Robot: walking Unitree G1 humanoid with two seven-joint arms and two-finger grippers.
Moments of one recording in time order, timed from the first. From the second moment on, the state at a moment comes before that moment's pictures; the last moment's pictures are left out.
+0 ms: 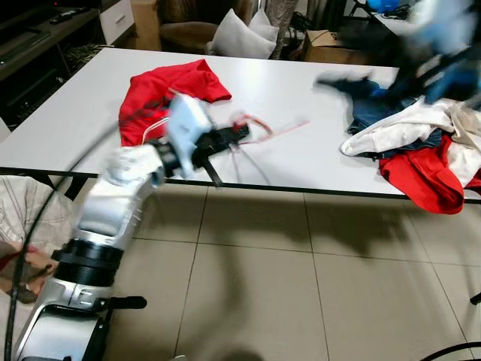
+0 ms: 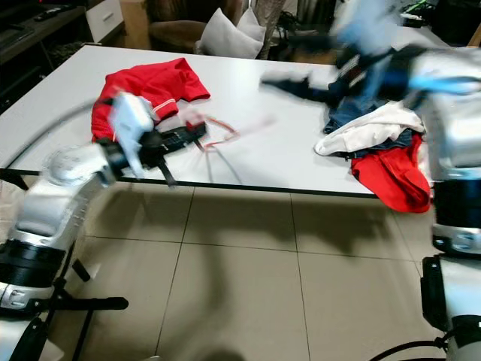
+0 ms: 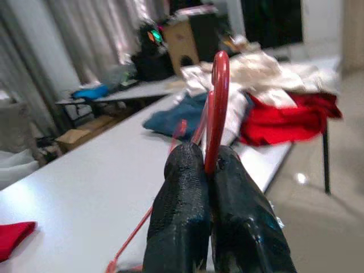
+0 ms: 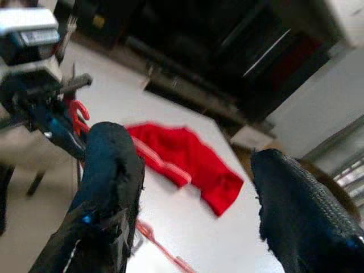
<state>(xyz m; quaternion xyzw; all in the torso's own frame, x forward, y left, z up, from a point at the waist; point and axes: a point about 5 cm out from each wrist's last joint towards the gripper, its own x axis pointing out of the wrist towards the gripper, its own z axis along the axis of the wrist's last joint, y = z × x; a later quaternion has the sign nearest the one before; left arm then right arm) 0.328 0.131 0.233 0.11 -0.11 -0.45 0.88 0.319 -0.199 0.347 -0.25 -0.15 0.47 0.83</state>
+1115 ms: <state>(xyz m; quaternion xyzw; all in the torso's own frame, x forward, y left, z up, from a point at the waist) 0.303 0.184 0.259 -0.18 -0.11 -0.58 0.79 0.243 -0.246 0.234 -0.01 0.06 0.52 0.85</state>
